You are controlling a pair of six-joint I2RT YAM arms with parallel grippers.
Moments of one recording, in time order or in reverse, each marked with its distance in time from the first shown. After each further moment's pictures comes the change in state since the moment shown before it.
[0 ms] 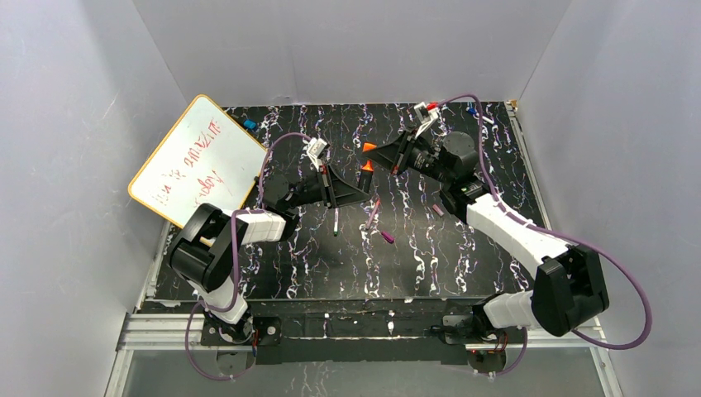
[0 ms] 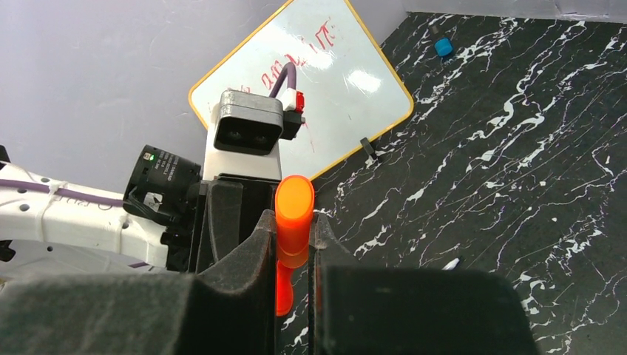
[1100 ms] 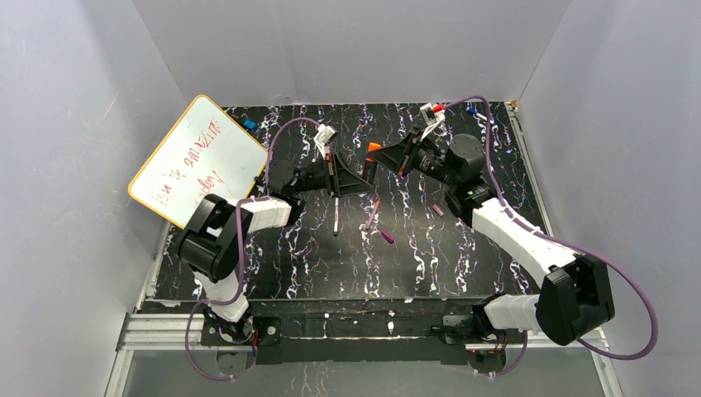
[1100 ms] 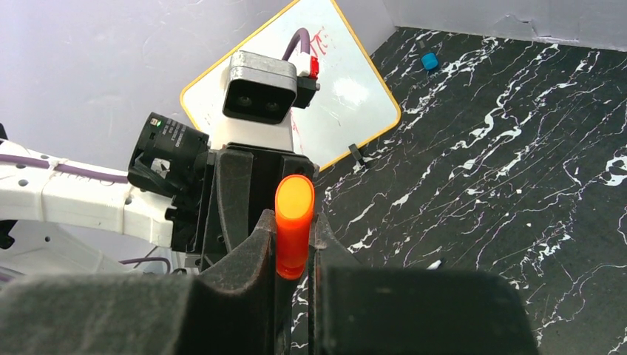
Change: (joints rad) left arm 0.014 0.079 0.163 -0.026 0.088 0.007; right arm -0.009 -0.054 -0.027 -0.025 0.002 -0.053
